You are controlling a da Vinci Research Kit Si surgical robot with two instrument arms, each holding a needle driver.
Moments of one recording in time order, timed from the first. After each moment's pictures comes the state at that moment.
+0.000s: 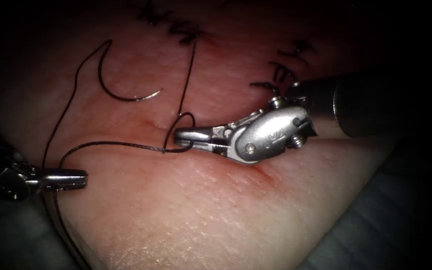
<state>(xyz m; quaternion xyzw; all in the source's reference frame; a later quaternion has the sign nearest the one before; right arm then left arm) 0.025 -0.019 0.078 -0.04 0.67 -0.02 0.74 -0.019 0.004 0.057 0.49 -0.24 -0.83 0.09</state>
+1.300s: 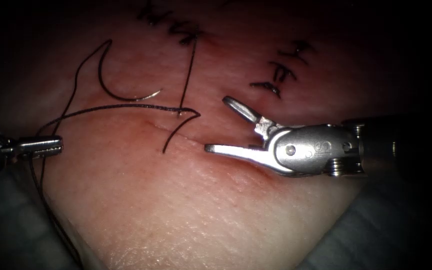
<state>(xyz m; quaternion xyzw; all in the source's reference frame) 0.020 -0.018 0.076 0.00 0.56 0.14 0.82 -0.017 0.007 0.058 0.50 -0.25 -0.83 0.02</state>
